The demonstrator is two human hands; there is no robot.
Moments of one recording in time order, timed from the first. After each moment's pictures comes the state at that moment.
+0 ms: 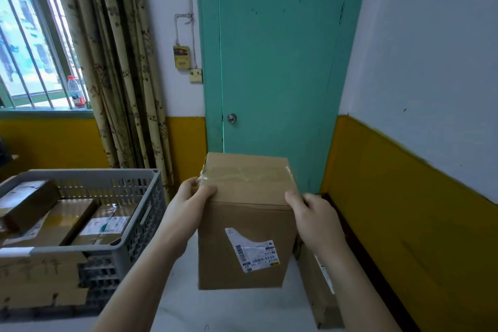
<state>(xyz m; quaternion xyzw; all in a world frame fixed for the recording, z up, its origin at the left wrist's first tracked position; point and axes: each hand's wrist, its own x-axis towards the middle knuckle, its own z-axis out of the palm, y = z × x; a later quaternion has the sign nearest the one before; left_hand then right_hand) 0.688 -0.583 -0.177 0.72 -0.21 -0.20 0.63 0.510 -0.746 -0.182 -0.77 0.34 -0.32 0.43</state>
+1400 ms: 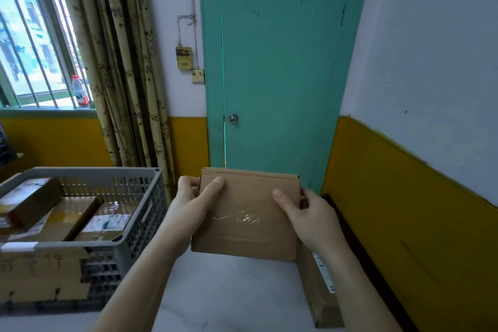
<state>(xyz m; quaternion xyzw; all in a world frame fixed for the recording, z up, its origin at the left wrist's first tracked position) 0.679 -0.582 -0.174 0.71 -0.21 -0.21 0.64 0.505 -0.749 -0.182 -0.79 0.33 -0.31 0.42</state>
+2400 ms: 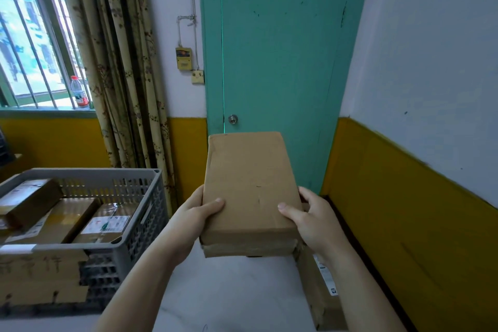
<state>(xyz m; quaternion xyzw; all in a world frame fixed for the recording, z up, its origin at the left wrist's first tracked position) 0.680 -0.579 -0.182 0.66 -0.25 -0.33 0.63 0.506 -0.747 -0.178 -0.73 0.30 -0.29 0.54</state>
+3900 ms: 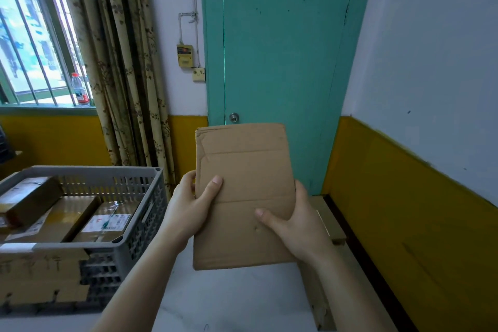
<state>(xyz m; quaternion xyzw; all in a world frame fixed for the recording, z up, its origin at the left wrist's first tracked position) 0.699 -0.586 -0.183 0.73 -0.27 -0.13 0.62 0.524 -0.736 -0.192 -0.79 0.25 -0.31 0.46</state>
